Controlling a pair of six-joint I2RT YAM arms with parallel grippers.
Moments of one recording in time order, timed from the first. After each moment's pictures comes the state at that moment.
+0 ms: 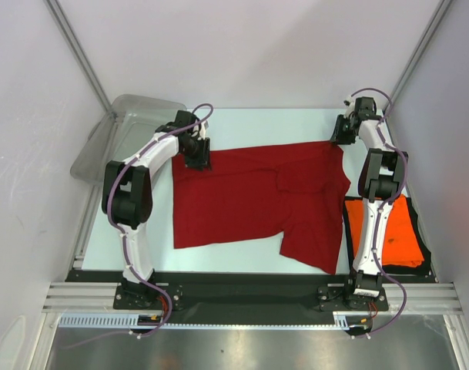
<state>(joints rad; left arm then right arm) -0.25 2.02 1.60 -0.69 0.24 -0.18 -0.14 2.49 2.15 -0.58 -0.29 0.07</state>
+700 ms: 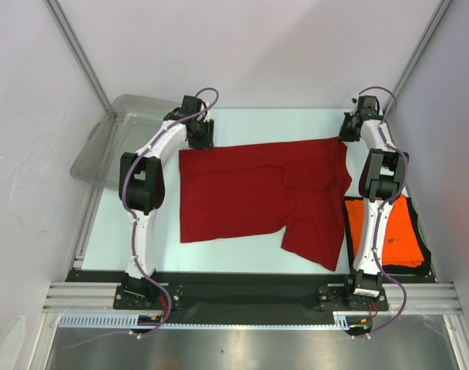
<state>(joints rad) -0.25 2.25 1.95 -0.67 0.13 -0.15 -0.15 2.51 2.19 -0.54 -0.18 0.15</state>
